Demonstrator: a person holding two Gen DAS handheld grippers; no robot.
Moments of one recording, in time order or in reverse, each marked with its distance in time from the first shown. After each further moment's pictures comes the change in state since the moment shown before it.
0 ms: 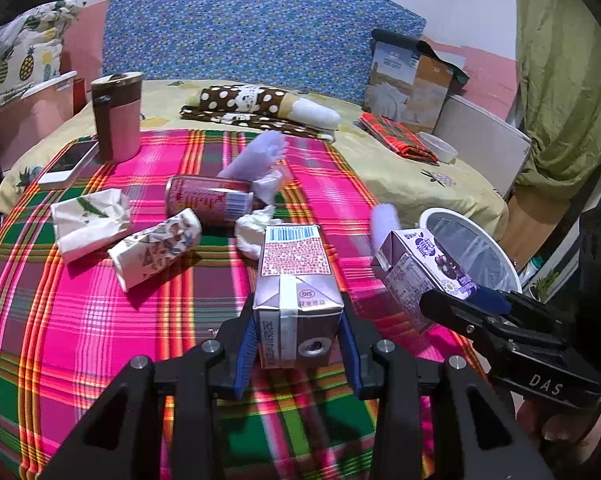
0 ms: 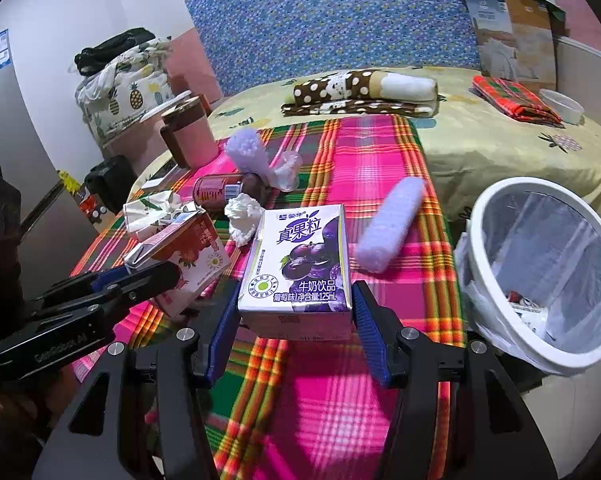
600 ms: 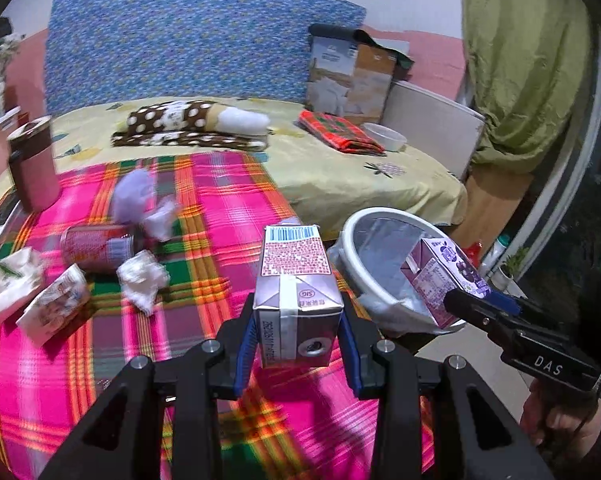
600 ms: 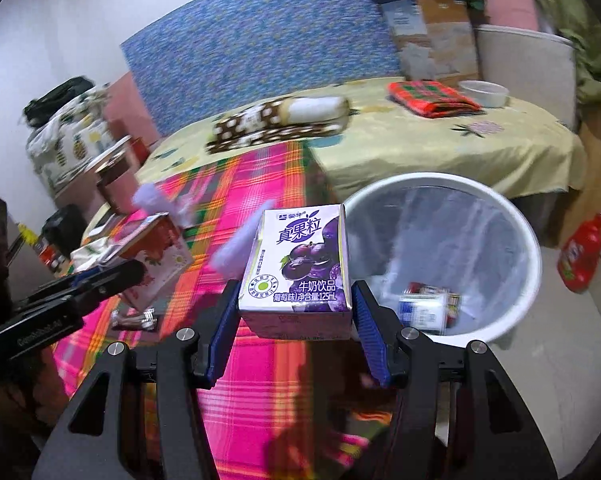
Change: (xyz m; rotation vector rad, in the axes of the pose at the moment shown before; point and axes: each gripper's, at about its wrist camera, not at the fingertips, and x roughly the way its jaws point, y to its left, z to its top) left arm 0.029 -0.083 0.025 0.137 -0.004 -0.133; right arm -0.048 -0.077 -0.008 0.152 -0.101 -0.185
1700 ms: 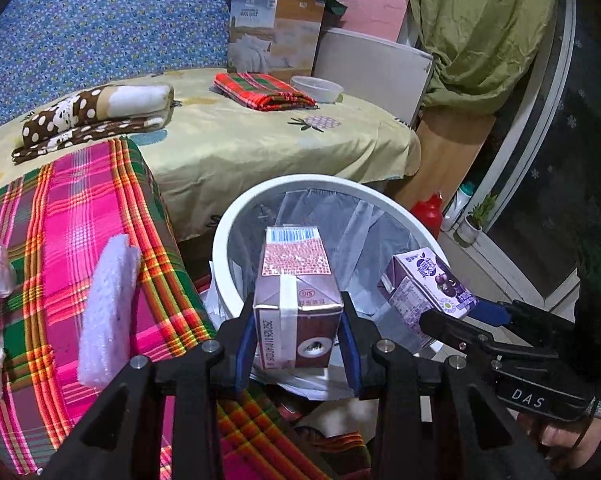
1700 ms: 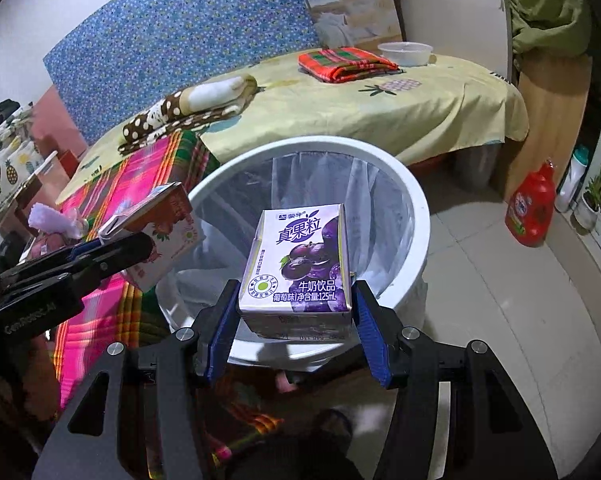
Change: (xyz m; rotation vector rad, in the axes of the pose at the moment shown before) left arm 0.110 -0.097 0.021 0.145 0.145 -0.158; right arm 0.010 -0.089 -0.009 0.126 0.085 -0.177
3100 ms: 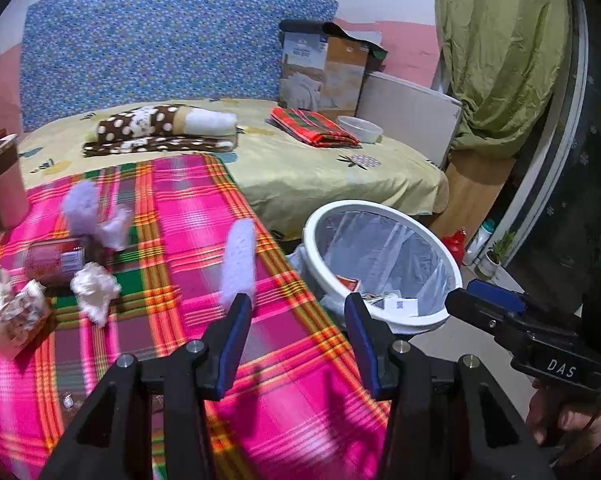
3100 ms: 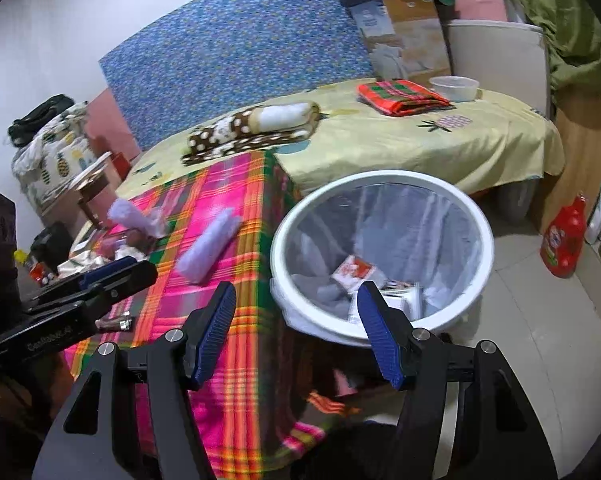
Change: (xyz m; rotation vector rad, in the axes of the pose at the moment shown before) left arm -0.109 0.047 -0.047 -0.095 -0.143 0.126; right arm -0.039 0.067 -0.010 -0.082 -0.103 0.152
